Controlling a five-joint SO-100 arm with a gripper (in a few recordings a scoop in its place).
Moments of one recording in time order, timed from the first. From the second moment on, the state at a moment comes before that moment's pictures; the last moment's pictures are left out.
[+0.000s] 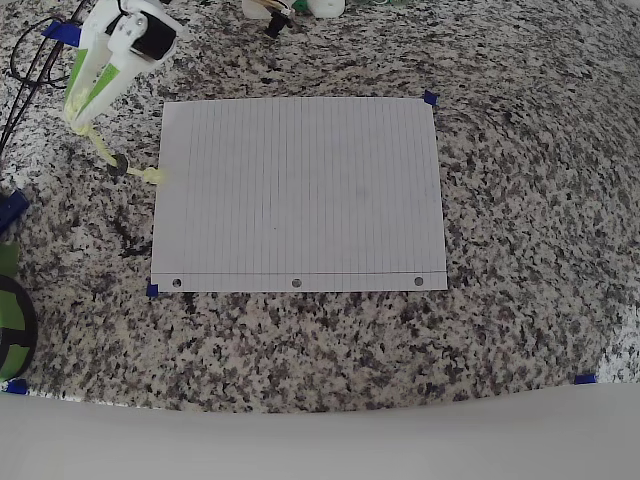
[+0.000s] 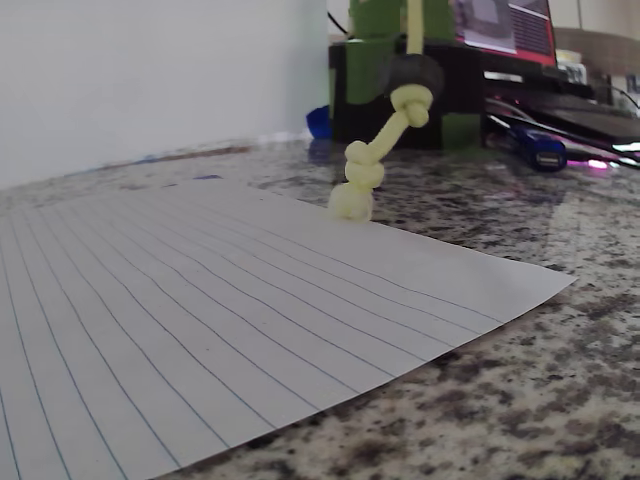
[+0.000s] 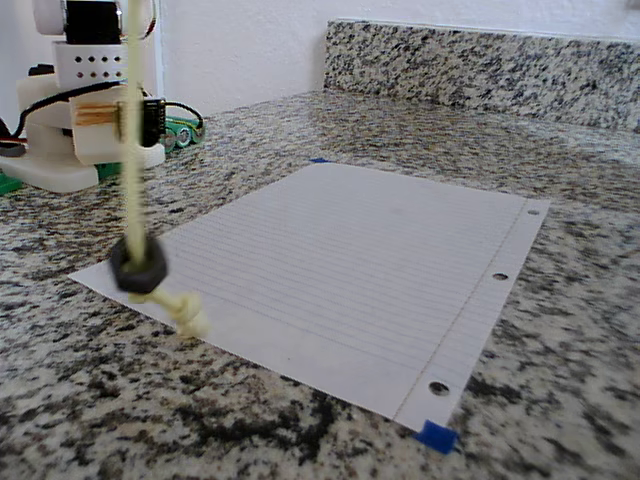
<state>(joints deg) 33.2 136.6 143.4 9.7 -4.1</state>
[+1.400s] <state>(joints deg) -10.6 176.8 177.4 32.4 8.0</state>
